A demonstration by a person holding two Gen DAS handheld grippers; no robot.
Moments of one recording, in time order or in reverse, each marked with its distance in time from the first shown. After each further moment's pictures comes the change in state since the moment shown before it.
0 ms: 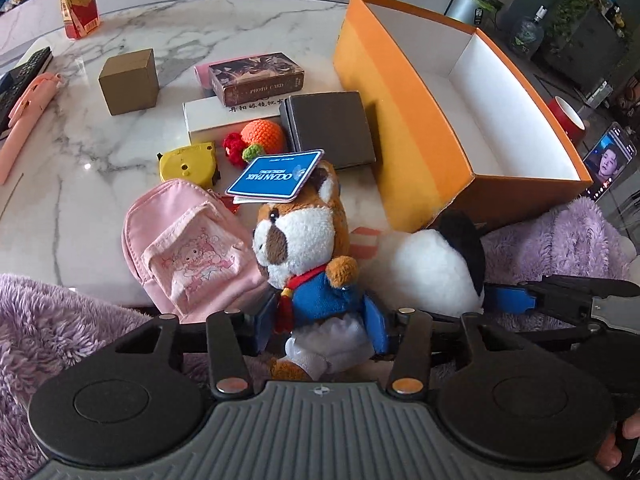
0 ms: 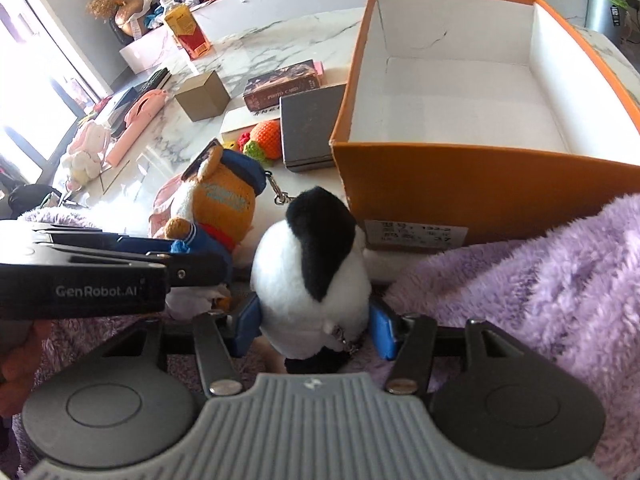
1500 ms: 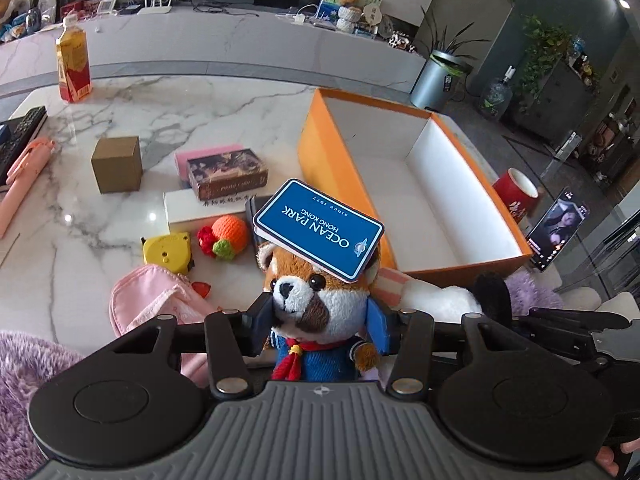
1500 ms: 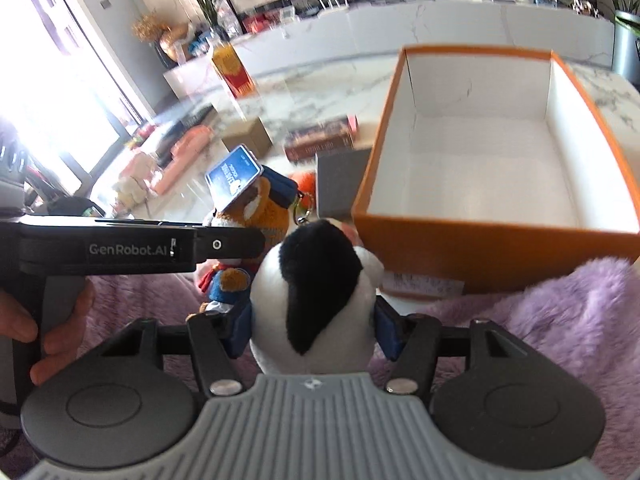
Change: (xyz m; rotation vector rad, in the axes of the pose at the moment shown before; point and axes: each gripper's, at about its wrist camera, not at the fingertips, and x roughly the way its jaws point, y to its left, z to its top) left arm -0.054 -0.024 0.022 0.026 -0.220 -0.086; right arm -0.067 -0.005 0.007 -0.070 -0.169 0.109
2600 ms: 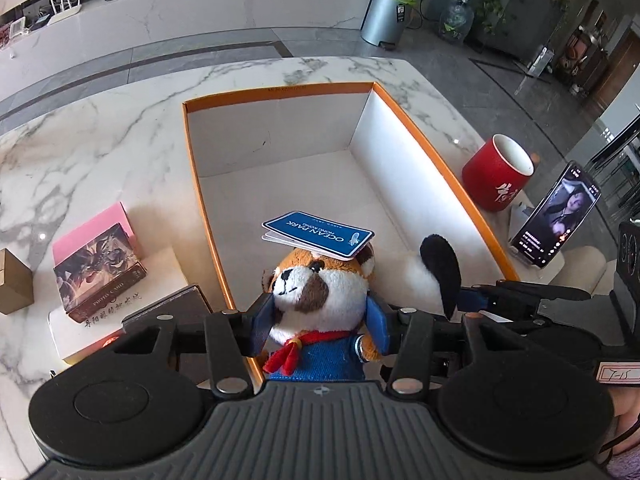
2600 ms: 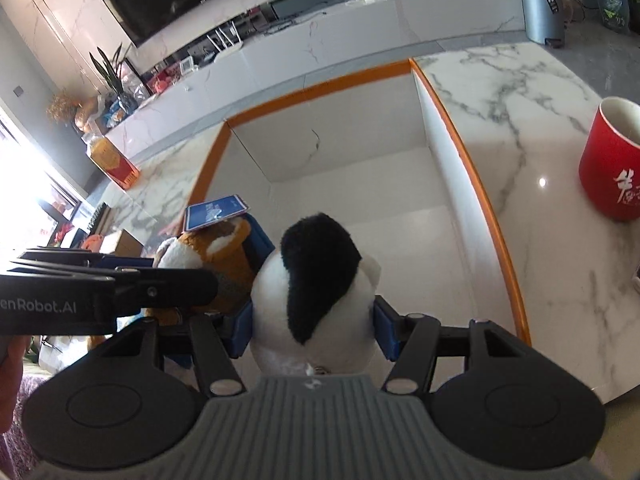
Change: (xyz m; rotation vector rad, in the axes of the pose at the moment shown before) left arm 0.134 -0.076 0.096 0.200 0.199 -0.043; right arm 0.054 -0.140 0.066 0.272 -0.017 -0.162
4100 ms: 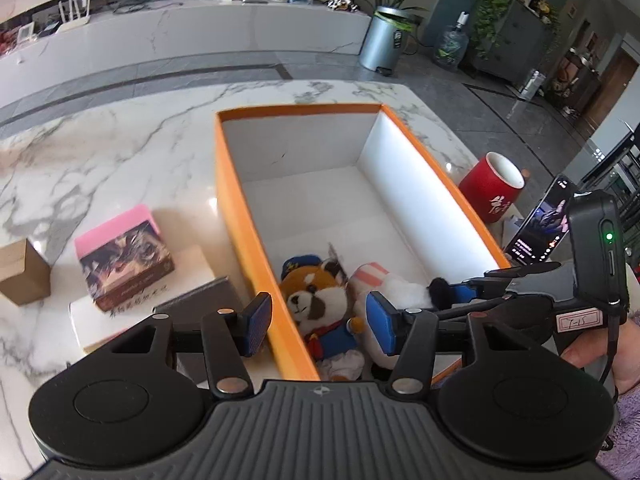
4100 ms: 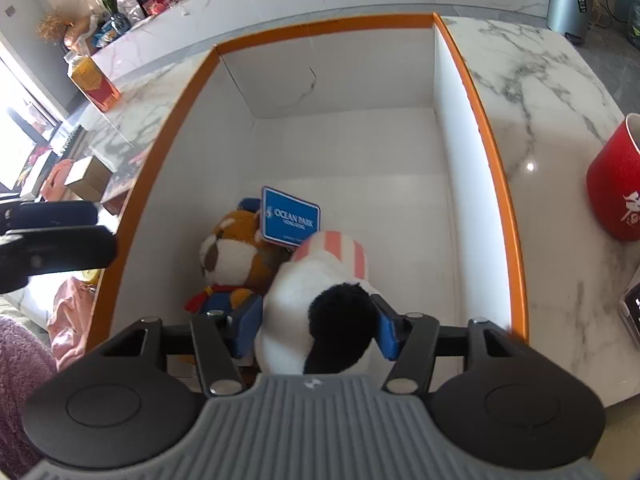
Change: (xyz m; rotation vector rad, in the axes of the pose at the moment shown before) left arm -0.029 0.025 -0.021 -0.024 -0.067 -0.025; right arm 0.027 0.007 0.008 -0.138 0.177 -0.097
